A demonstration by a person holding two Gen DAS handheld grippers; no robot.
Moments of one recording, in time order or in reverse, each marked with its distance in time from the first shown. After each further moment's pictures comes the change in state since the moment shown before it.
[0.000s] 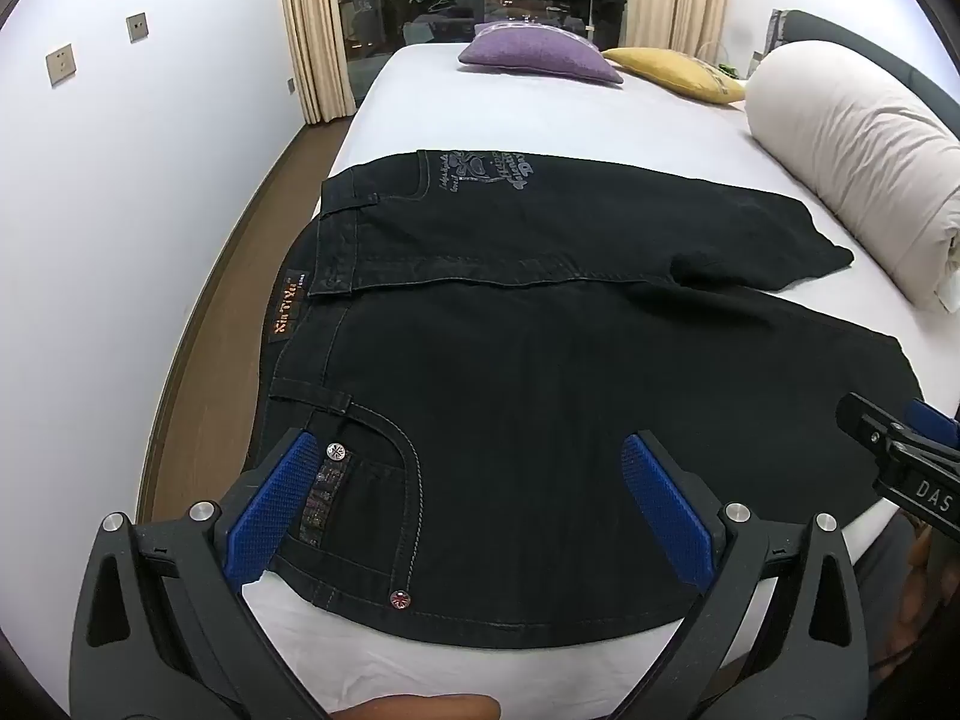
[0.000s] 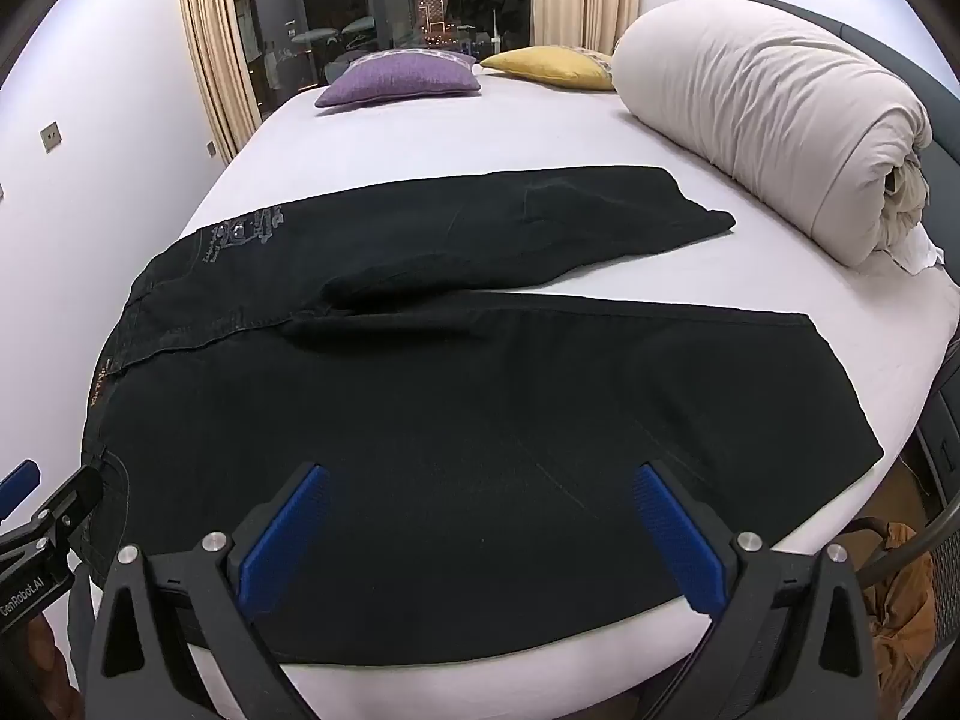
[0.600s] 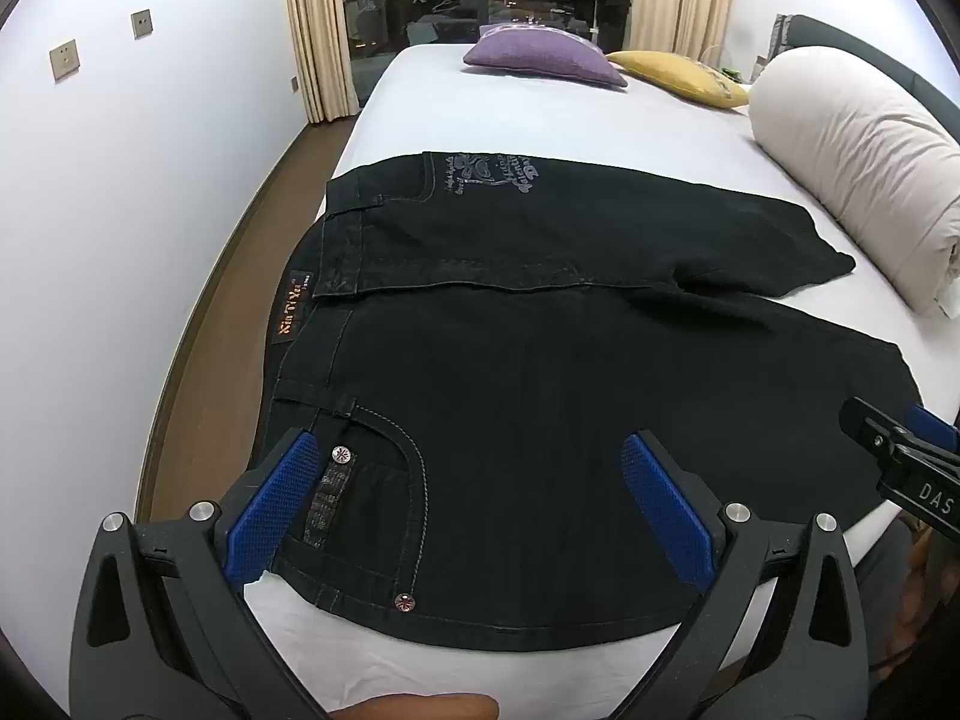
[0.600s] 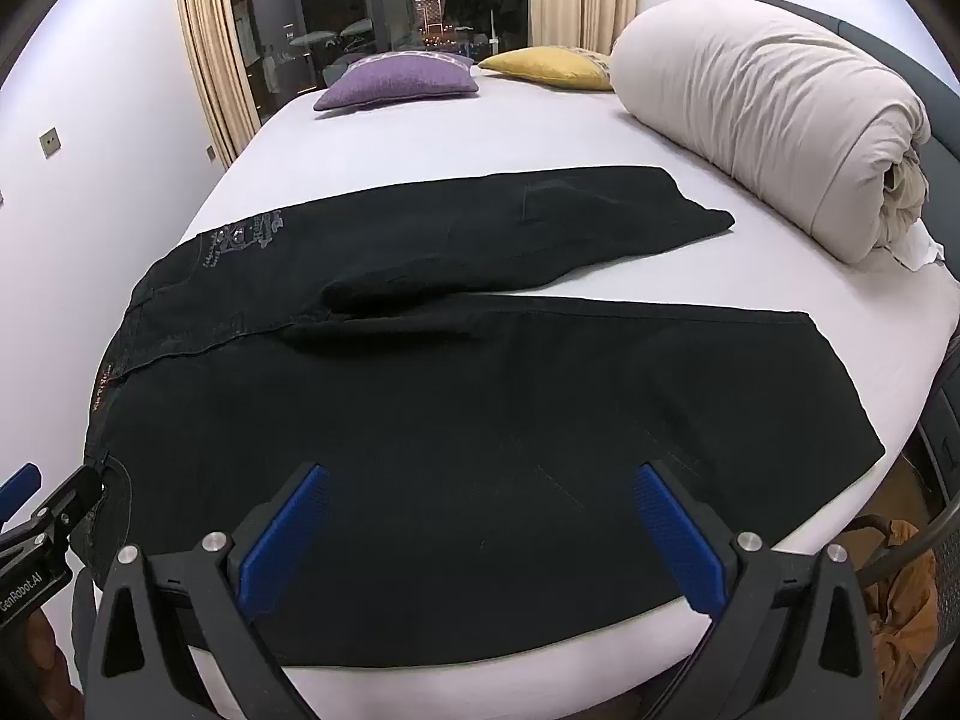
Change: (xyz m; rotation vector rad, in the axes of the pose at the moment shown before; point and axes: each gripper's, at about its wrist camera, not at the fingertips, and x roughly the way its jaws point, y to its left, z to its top) left arm -0.001 0.002 0.002 -0.012 -0.001 -0.007; right arm -0.003 -0.001 0.002 -0.001 -0.014 0.001
